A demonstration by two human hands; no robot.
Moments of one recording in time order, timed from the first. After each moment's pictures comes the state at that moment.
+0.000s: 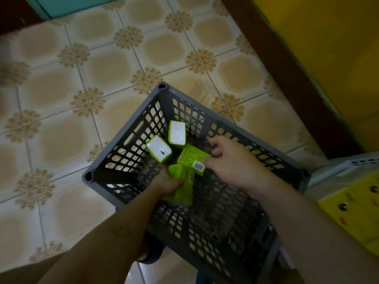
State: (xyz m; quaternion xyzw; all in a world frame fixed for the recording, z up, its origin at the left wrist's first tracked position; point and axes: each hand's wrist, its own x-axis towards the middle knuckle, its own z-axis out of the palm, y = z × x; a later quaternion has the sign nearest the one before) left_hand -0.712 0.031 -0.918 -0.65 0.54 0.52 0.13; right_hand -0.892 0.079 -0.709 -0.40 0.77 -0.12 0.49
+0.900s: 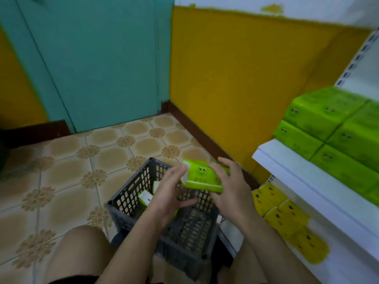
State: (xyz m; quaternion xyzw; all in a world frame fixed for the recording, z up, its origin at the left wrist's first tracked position) left_hand -0.692 0.243 -0.512 -0.33 0.40 0.81 -0.27; right_hand -0.837 0.337 -0.507 -0.58 0.77 -0.25 -0.09
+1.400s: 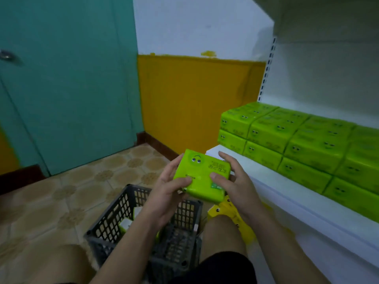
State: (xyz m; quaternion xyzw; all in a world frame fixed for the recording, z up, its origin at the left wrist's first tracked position) left_hand -0.718 0.342 -0.443 -0.10 0.51 0.81 -0.28; right_hand -0.849 0.470 -0.425 -0.38 0.64 -0.64 0.20
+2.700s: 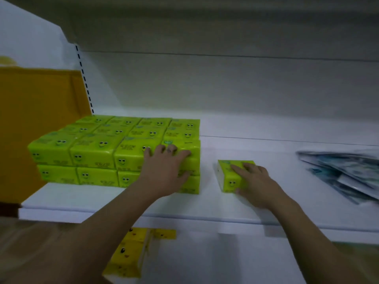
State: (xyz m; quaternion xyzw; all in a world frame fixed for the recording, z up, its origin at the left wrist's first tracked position) left_hand -0.974 0.554 -0.366 0.08 0.98 -0.03 -0.17; right_hand -1.005 0.821 -0.406 -0.11 0.99 -0.07 -0.02
